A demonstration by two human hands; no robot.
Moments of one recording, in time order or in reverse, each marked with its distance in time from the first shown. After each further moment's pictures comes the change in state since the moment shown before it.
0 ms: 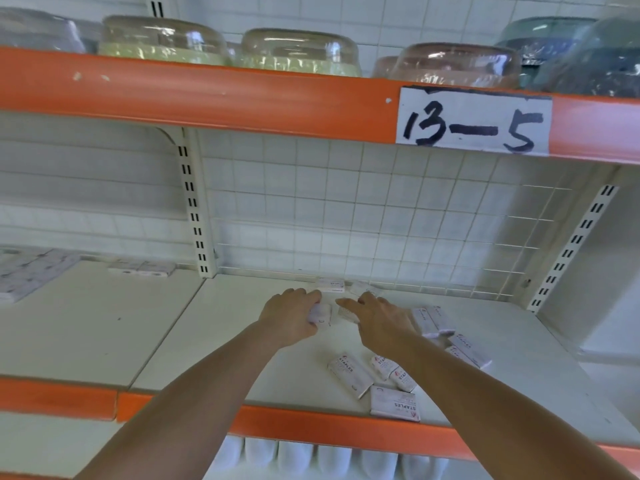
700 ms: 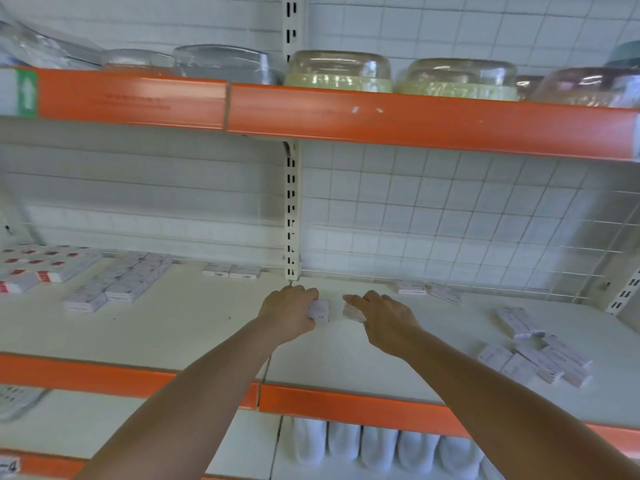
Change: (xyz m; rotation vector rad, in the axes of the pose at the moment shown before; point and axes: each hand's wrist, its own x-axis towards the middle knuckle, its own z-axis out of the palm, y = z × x) left_hand -0.081 -0.174 -0.037 0.026 0.031 -0.042; right_hand 0.041 -0.177 -0.017 0.010 0.044 -0.023
